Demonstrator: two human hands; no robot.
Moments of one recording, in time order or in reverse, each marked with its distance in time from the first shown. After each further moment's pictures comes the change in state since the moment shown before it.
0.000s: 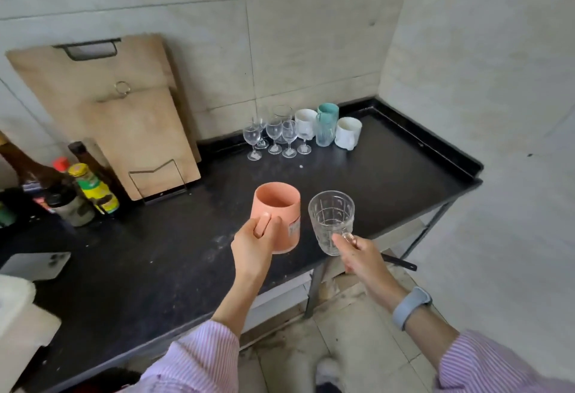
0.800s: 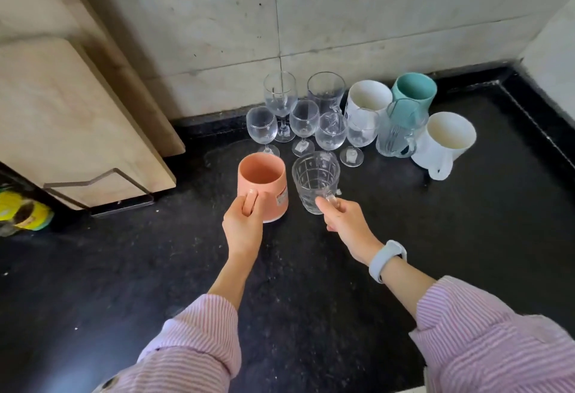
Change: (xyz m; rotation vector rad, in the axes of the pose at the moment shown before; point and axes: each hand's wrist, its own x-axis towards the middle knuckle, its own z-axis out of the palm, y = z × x) left_hand 0.293 -0.092 0.124 0.021 0.315 -0.301; right_hand 0.386 0.014 0.073 0.017 -0.359 0.115
